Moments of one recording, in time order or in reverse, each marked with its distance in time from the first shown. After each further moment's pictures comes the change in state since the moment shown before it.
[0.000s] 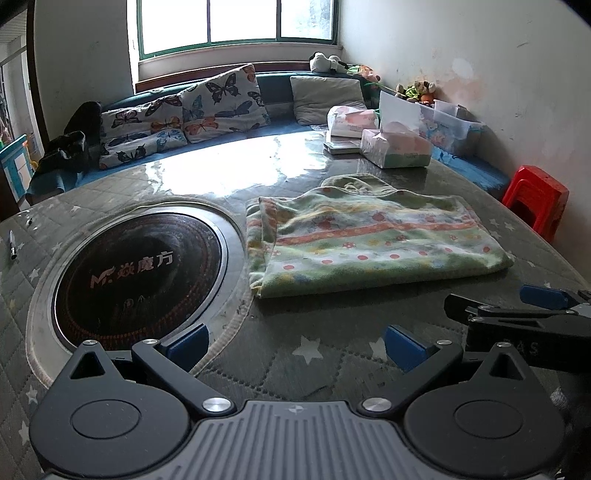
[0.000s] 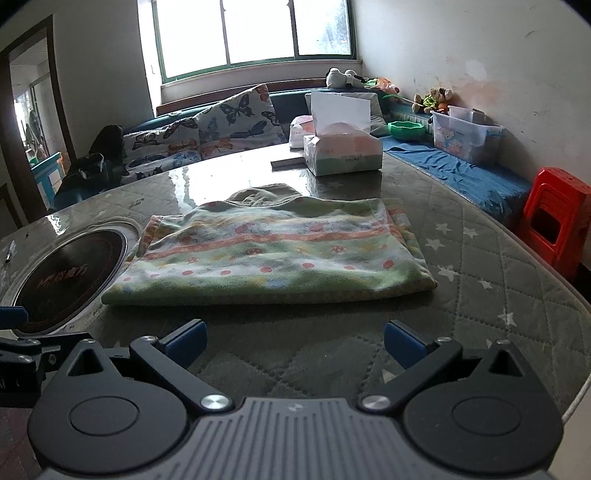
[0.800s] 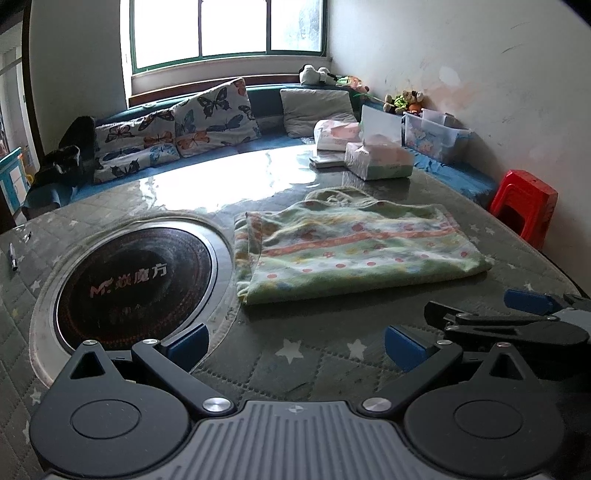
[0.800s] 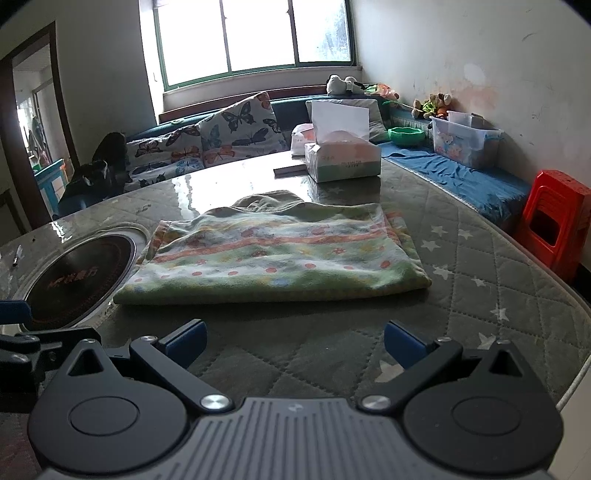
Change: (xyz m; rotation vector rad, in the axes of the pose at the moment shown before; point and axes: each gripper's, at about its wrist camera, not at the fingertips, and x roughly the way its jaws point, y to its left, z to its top) left arm -0.024 -0.012 -0.002 0.024 -0.048 -0.016; right arm -0.017 0.000 -0.005 0.009 -0.024 0.009
